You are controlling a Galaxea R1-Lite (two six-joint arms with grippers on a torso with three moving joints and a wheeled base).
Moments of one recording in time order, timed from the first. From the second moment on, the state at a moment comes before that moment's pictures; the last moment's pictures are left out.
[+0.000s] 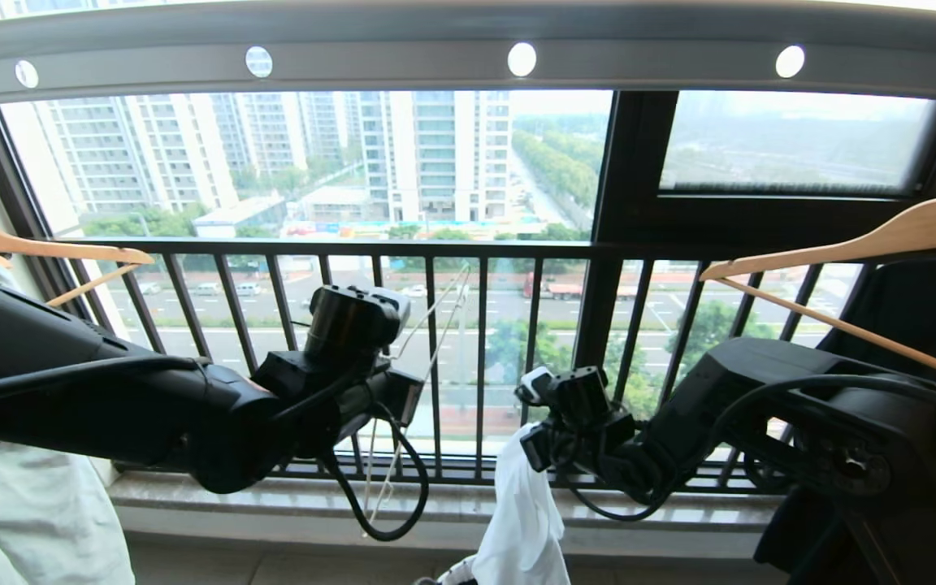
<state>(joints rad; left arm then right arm) -0.59 1.88 -0.99 -0.39 0.35 -0.01 0.48 2.47 -1.20 -0.65 -0.12 -0.16</state>
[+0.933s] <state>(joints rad) -0.55 1.82 -1.01 -0.37 0.35 -0.01 0.46 2.58 -1.58 -0.25 -0.13 -0.29</state>
